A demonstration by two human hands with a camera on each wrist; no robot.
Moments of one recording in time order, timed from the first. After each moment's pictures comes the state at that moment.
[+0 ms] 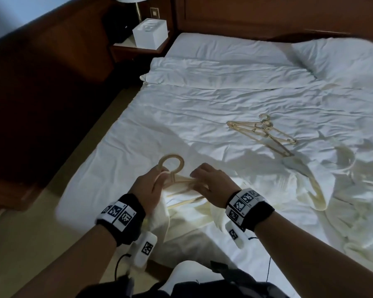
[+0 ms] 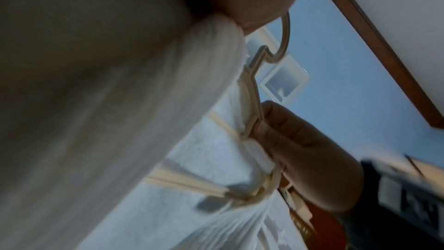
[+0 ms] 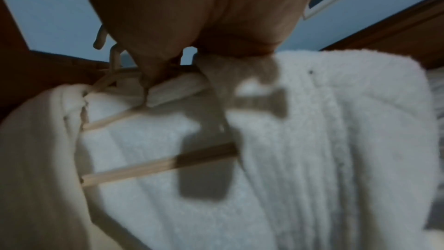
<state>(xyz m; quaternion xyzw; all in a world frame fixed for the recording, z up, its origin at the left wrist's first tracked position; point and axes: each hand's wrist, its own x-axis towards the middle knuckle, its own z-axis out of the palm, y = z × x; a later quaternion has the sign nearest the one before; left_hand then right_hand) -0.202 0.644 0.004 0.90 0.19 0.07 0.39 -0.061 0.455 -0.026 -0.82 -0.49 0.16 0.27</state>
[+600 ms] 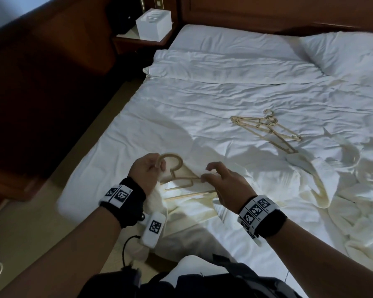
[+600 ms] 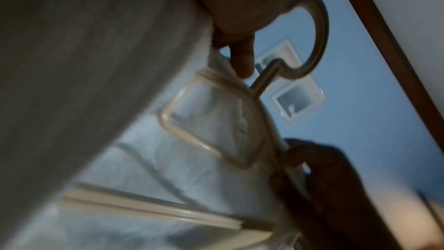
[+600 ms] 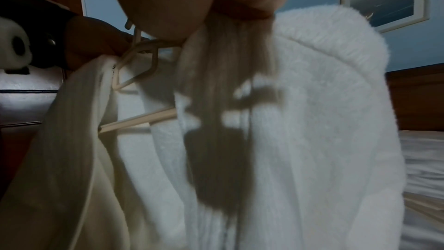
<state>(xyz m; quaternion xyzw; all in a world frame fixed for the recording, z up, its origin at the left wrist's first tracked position) -0.184 0.661 0.000 0.80 0.28 0.11 0.52 -0.068 0.428 -0.031 -0.81 -0.55 -0.02 0.18</state>
